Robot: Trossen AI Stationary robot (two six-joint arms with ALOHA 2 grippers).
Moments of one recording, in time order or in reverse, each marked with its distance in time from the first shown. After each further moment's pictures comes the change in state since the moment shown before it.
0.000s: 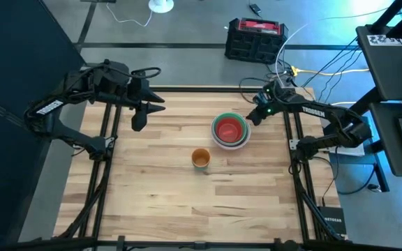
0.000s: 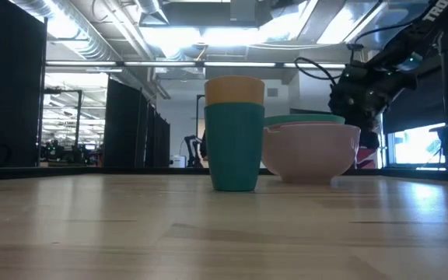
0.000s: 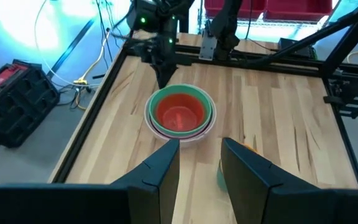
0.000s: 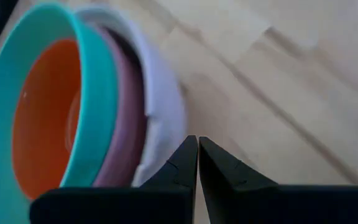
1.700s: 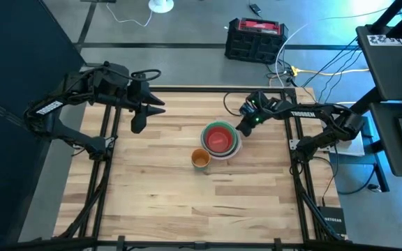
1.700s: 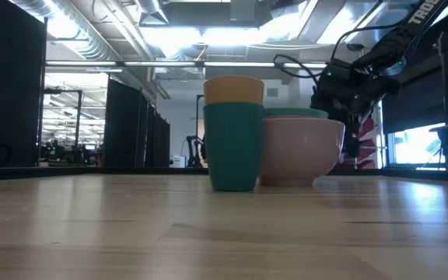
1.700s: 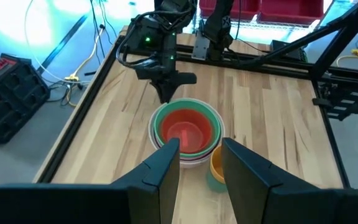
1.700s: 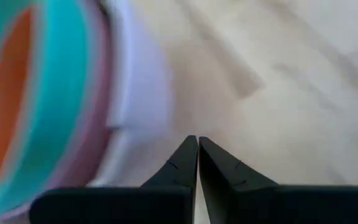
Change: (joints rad) left arm -0.035 -0.001 0.000 -0.016 0.003 -0.045; right arm 0.278 0.071 0.048 0.066 0.112 0.025
